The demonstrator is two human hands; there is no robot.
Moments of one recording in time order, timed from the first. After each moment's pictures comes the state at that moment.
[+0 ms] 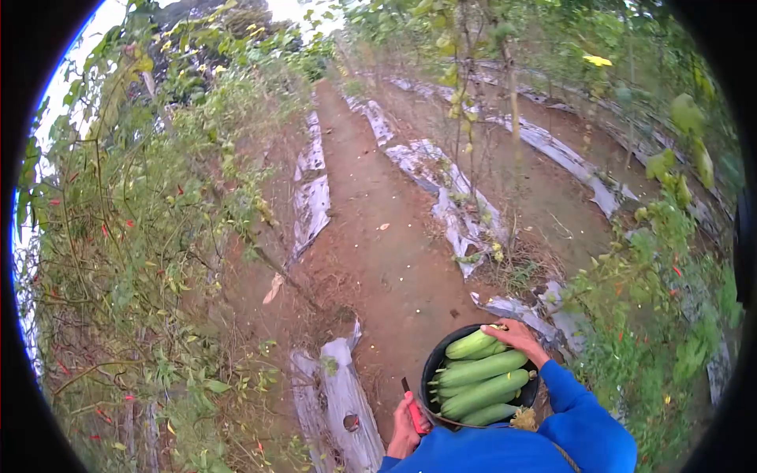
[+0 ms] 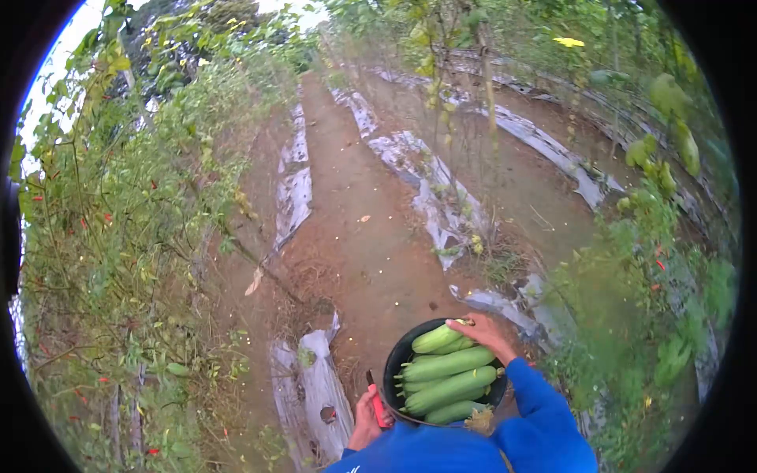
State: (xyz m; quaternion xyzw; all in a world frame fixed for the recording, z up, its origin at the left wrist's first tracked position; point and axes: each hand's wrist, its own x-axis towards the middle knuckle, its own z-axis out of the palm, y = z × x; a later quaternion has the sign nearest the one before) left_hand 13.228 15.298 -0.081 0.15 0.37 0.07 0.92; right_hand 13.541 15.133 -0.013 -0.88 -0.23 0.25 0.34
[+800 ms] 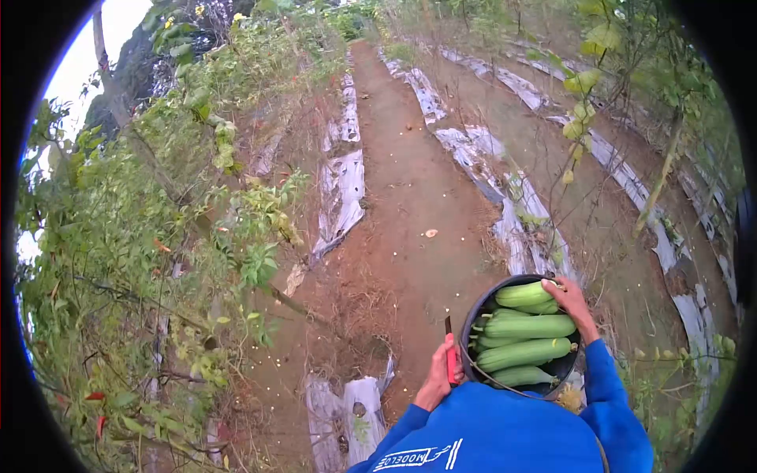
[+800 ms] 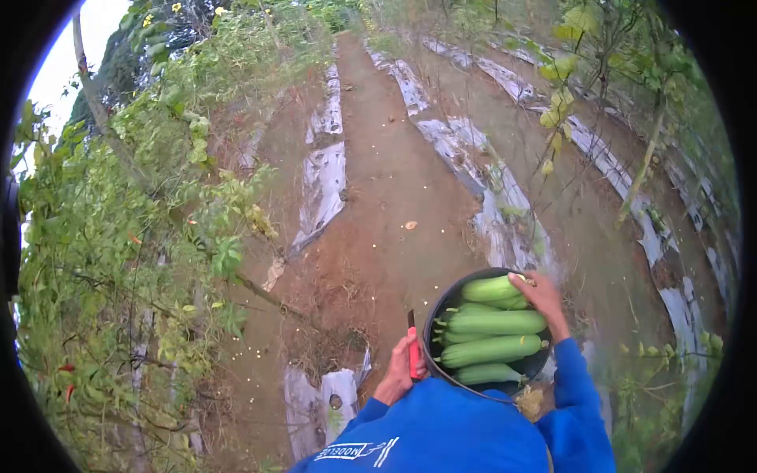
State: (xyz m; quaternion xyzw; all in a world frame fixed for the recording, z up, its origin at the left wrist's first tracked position) left_hand 13.619 15.682 -0.048 0.23 0.29 0.05 0.93; right_hand 13.888 15.490 0.062 -0.87 -0.20 0.17 0.41
